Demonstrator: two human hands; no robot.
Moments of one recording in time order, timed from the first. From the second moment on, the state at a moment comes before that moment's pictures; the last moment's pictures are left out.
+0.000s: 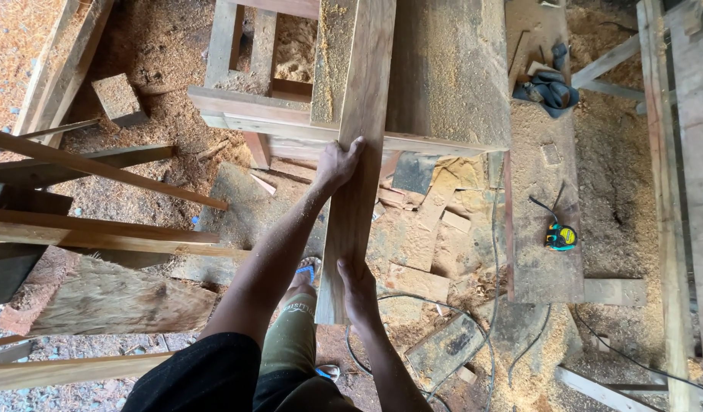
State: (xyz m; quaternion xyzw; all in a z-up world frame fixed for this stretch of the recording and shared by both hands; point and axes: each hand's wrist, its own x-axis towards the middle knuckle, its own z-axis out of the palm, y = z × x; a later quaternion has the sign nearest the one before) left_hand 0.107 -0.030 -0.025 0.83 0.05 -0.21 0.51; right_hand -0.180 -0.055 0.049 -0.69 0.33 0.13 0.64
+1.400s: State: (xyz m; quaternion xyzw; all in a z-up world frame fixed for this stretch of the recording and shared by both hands) left_hand 0.075 -0.014 0.019 0.84 0.05 -0.21 0.50; right_hand -0.147 -0.061 0.060 -0.71 0.33 0.13 0.61
